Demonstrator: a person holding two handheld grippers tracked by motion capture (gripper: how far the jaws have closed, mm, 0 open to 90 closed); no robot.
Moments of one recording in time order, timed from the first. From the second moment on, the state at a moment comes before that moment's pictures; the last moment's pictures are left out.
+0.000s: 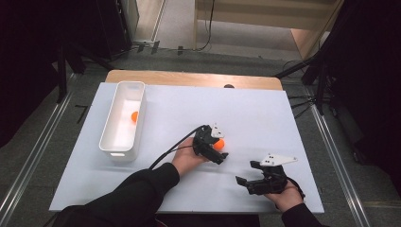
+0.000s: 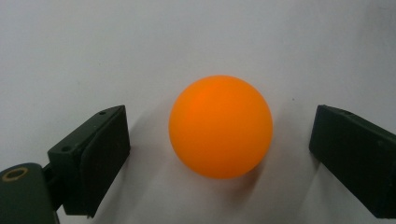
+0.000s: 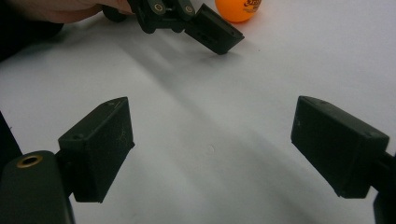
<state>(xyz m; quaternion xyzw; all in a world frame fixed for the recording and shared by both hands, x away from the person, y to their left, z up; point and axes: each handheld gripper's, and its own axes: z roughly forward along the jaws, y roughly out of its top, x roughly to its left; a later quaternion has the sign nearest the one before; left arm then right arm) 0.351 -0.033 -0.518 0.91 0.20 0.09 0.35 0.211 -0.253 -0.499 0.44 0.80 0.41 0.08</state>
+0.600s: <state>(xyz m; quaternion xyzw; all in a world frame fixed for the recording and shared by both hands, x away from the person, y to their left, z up) 0.348 -0.027 -0.516 0.90 0.21 0.10 0.37 0.211 -0.252 -0.499 0.44 0.80 0.40 0.08</state>
